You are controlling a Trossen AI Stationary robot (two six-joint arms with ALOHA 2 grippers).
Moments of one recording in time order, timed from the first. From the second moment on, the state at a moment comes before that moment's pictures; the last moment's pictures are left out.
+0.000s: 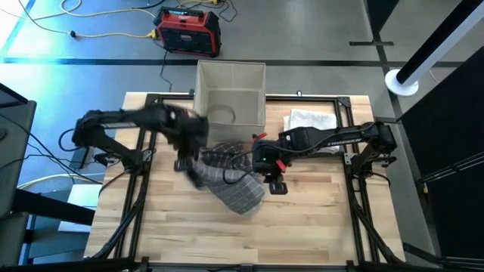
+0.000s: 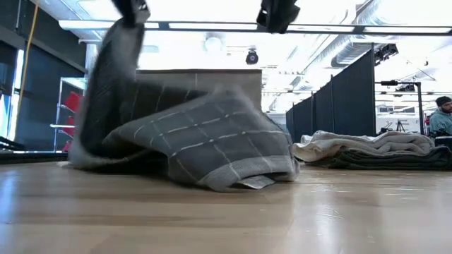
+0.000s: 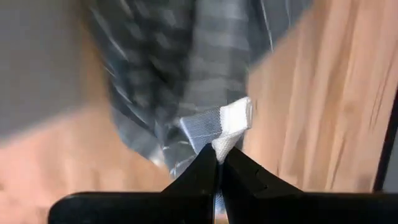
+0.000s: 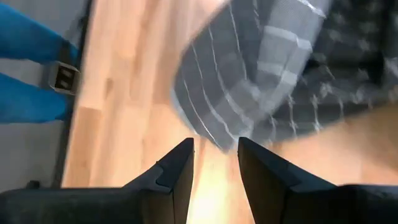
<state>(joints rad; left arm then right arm) 0.00 1.41 1.40 -1.44 0.09 -0.05 0.12 1.76 1.69 -1.11 -0.20 0.04</state>
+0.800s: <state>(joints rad) -0.30 1.30 1.07 -1.44 0.08 -0.49 0.08 1.75 1.04 -0.25 -0.26 0.42</state>
